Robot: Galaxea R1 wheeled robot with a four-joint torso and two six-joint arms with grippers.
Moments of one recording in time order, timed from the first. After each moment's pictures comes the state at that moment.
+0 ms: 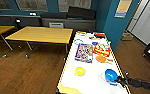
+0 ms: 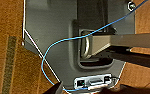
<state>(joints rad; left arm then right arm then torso) 1.48 2.83 -2.42 -0.02 -0.12 -0.03 -0.51 2.35 -2.02 0.11 -0.20 0.91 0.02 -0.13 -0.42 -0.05</state>
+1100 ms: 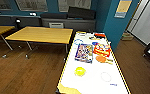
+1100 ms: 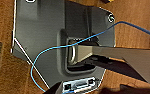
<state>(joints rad) 1.45 2.57 -2.01 -0.02 -0.13 -0.03 -1.00 1.80 -1.41 0.03 -0.16 0.59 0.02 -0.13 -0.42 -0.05</state>
